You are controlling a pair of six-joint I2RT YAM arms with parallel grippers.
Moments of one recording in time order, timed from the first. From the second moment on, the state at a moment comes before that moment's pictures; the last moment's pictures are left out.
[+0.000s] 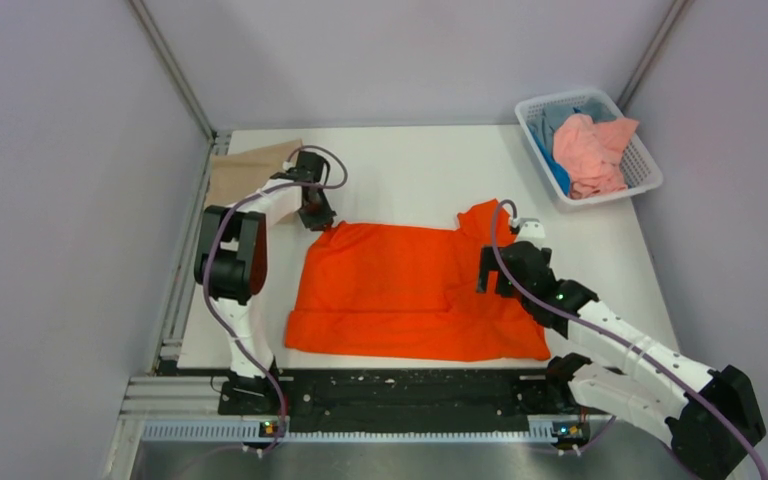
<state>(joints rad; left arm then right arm) -0.21 1.99 1.39 -0.54 -0.07 -0.61 0.62 0.90 0.53 -0.39 0.40 0.50</state>
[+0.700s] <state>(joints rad) -0.22 1.72 1.29 -0.49 -0.19 -0.61 0.62 0.95 0.53 -0.39 0.42 0.50</state>
